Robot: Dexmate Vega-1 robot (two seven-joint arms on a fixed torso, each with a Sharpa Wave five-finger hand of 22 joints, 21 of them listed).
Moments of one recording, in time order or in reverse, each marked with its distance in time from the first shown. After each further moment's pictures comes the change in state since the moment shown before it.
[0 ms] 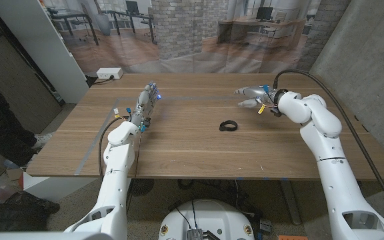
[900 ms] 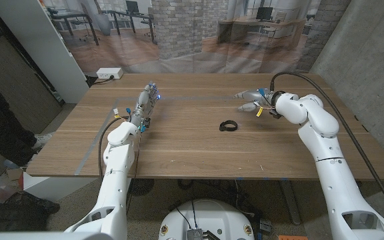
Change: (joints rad) left arm 0.005 -0.001 -0.002 -0.006 0.000 0.000 0.001; left_hand 0.005 0.005 0.000 0.000 0.000 0.000 0.000 0.000 0.000 0.000 0.000 0.000 0.000 0.000 0.000 0.000 0.000 0.000 0.000 -0.004 0.000; right arm -0.002 -0.008 -0.027 -0.006 -0.041 -0.007 0.038; right_hand 0.025 -0.004 0.007 -0.007 0.000 -0.005 -0.005 0.005 0.005 0.000 0.000 0.000 0.000 0.001 0.000 0.000 0.000 0.000 0.000 0.000 0.000
